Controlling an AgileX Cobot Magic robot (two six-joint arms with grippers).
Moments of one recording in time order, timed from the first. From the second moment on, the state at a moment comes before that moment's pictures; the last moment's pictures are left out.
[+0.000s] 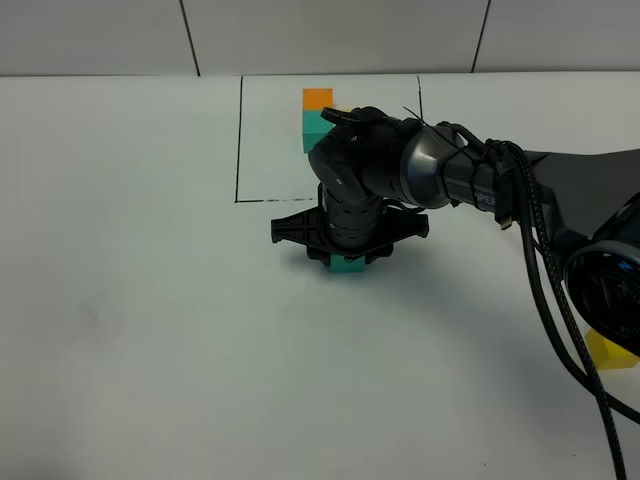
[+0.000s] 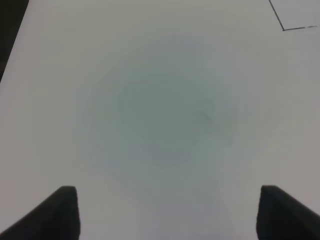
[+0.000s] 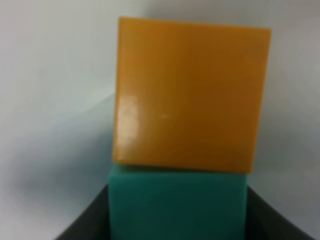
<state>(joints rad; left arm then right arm) -0.02 -0.01 -0.51 0.02 1.06 0.08 0.68 2.26 -1.64 -0.18 0.83 0.75</state>
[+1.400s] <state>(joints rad) -0.02 -0.01 -0.51 0.02 1.06 0.08 0.68 2.26 -1.64 -0.19 0.81 0.78</state>
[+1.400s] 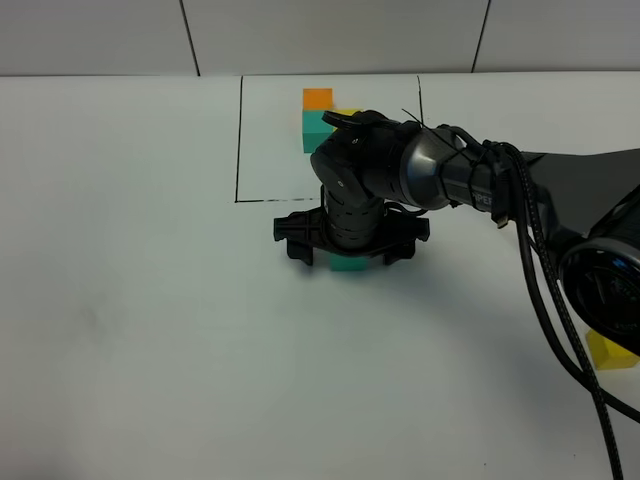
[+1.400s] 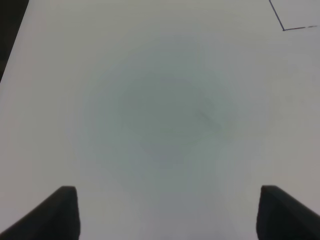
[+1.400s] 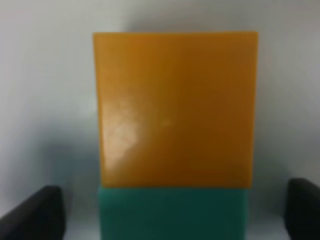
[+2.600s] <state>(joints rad) -0.02 -0.01 -0.51 0.02 1.06 0.08 0.20 1.52 -0.74 -0.16 0.73 0.27</state>
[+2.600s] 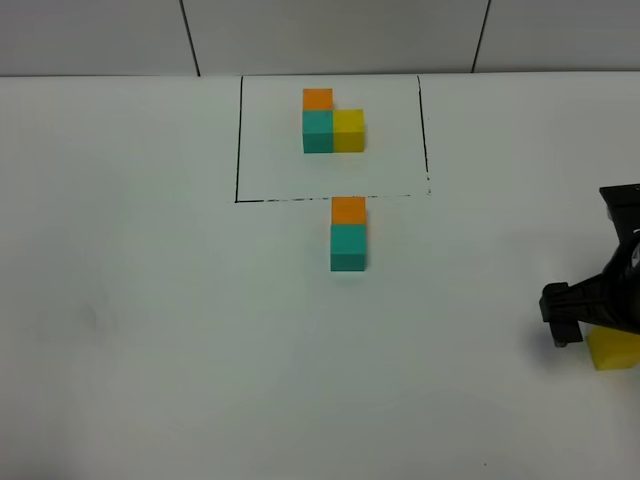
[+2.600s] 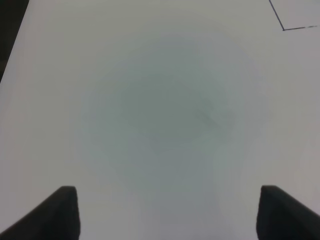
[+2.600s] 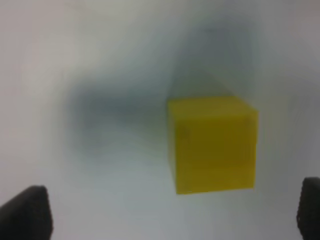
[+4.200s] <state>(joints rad) -0.02 -0.01 -0.51 0.02 1.06 0.08 0.01 1.67 -0.71 0.01 0.60 -0.08</state>
